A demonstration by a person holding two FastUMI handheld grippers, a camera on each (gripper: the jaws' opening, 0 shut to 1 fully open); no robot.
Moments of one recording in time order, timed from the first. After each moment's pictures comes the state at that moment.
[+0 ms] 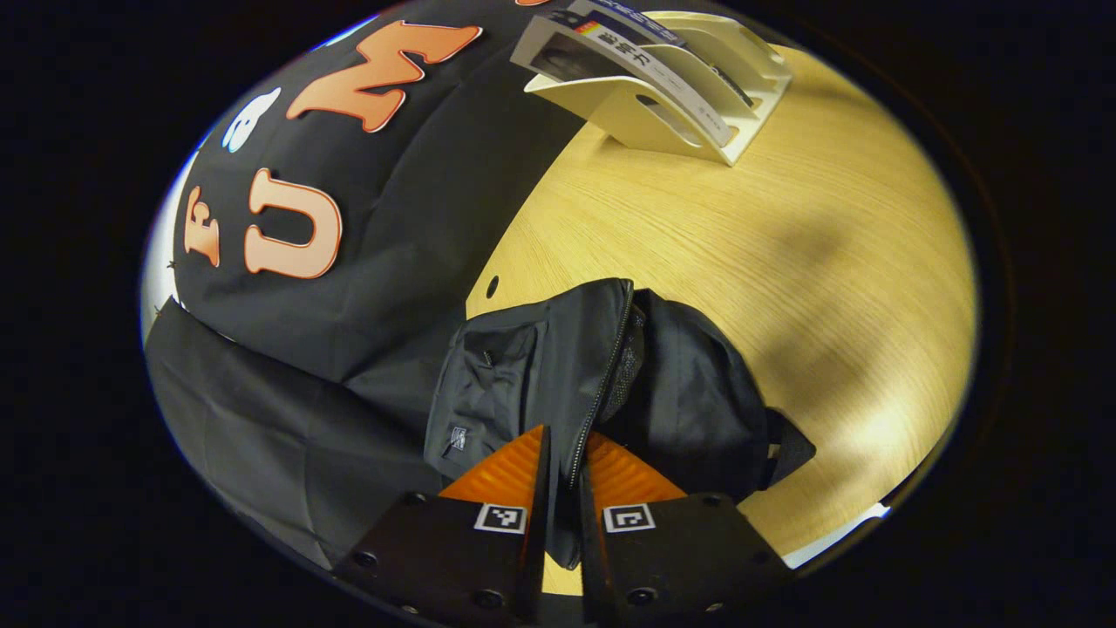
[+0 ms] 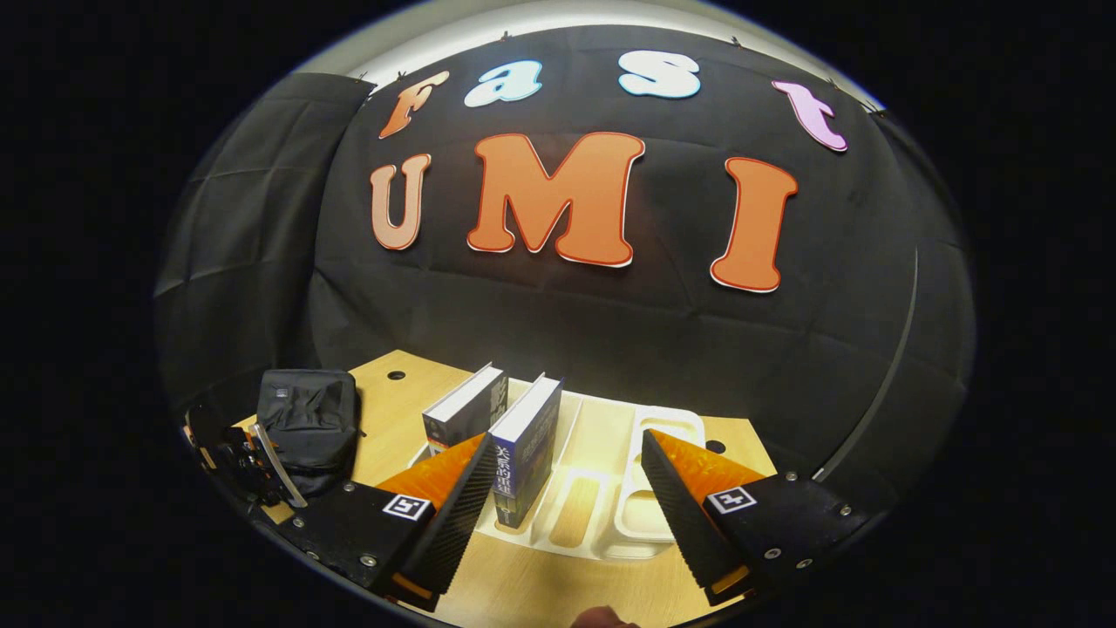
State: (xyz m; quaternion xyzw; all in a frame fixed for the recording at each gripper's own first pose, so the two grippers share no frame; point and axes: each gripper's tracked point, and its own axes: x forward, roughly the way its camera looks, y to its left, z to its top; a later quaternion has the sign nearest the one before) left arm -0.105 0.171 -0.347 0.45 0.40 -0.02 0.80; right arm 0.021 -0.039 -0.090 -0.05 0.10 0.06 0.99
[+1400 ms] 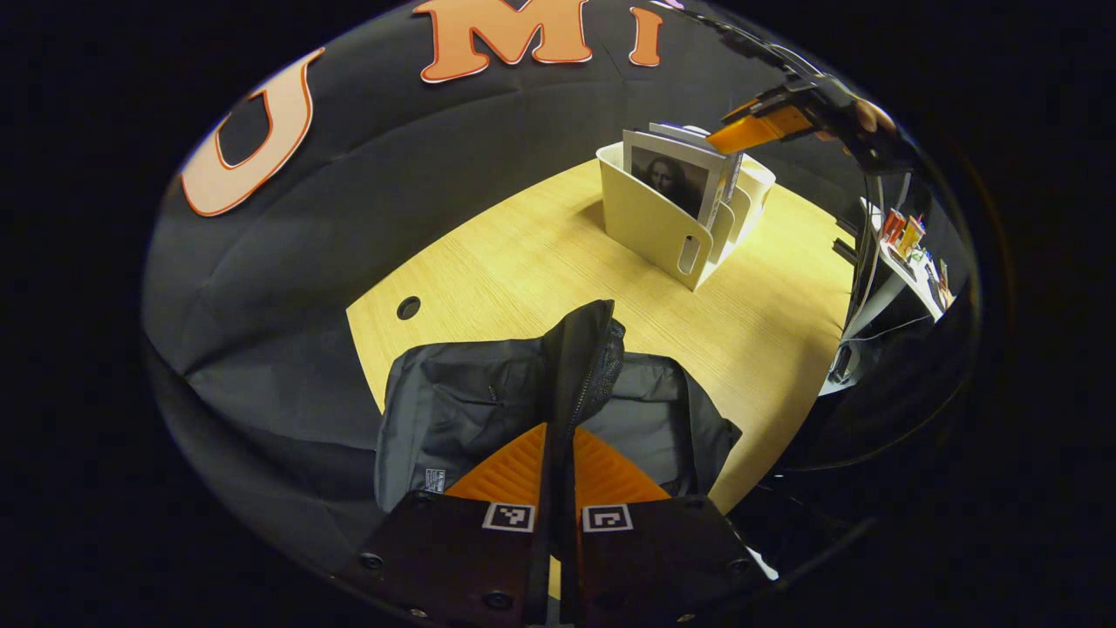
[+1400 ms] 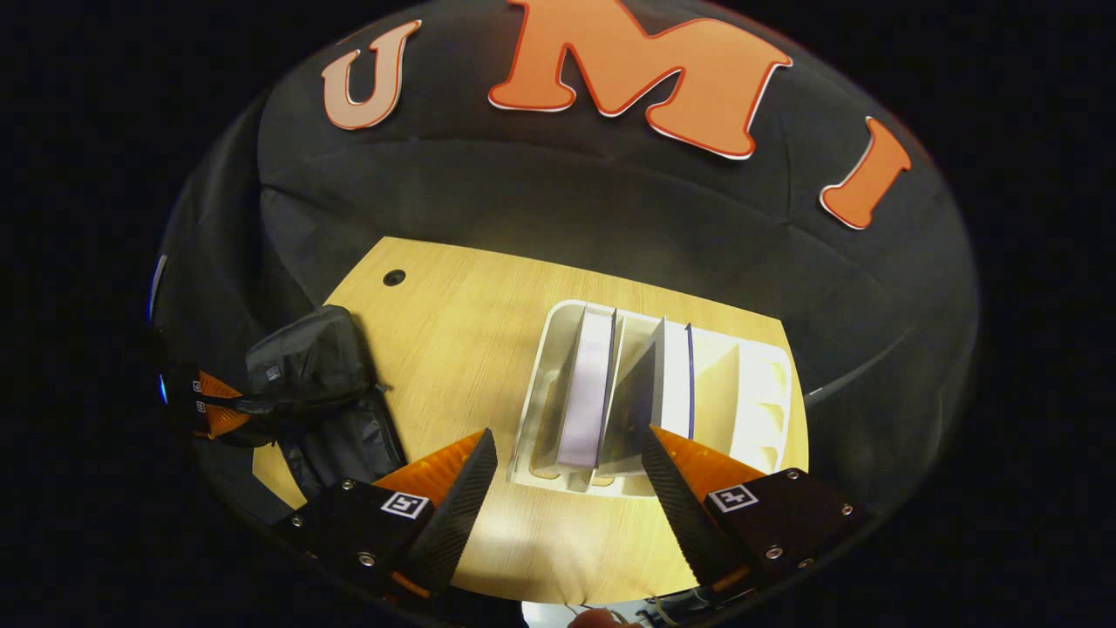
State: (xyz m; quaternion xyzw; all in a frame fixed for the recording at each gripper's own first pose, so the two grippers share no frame) left arm -0.033 0.252 -0.235 0.20 0.47 -0.29 0.81; right arm 0.105 0.106 -0.109 -0.09 0.42 0.01 0.90
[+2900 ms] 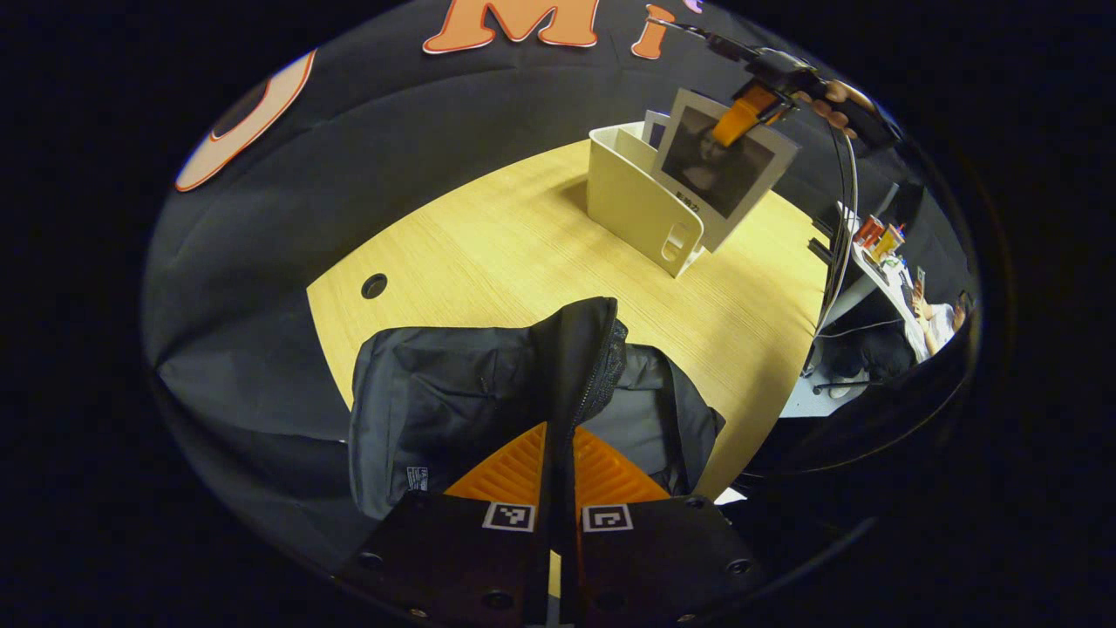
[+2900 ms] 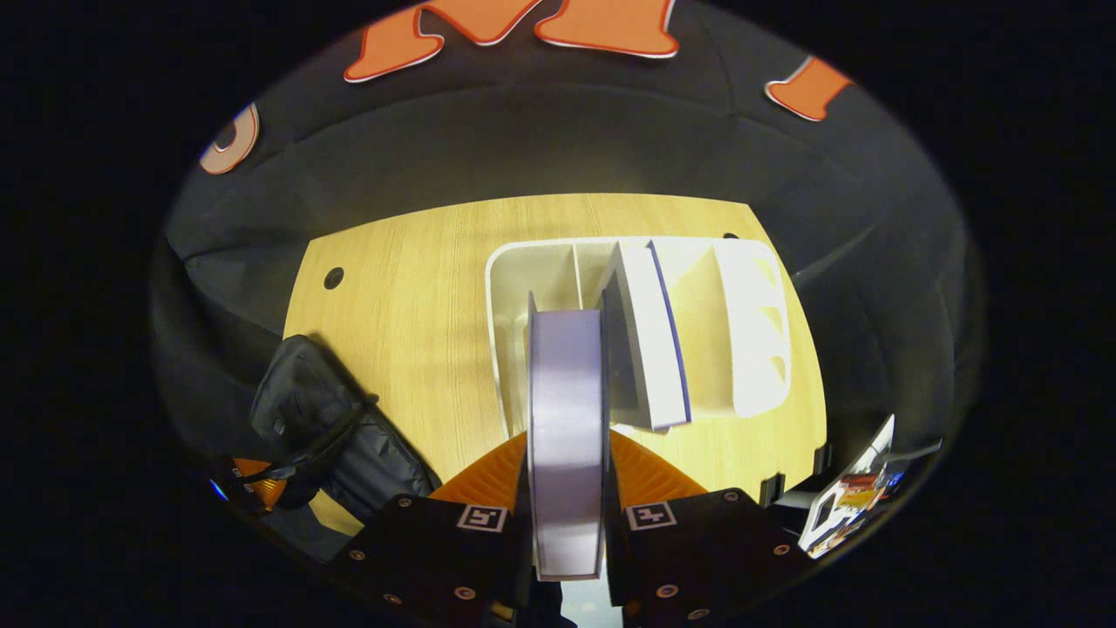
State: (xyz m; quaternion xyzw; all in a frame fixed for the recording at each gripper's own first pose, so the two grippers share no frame) left arm -0.026 0.259 -0.258 0.16 0.51 -0.35 0.77; right arm 0.073 0.101 -0.124 0.05 0.54 -0.11 0.83
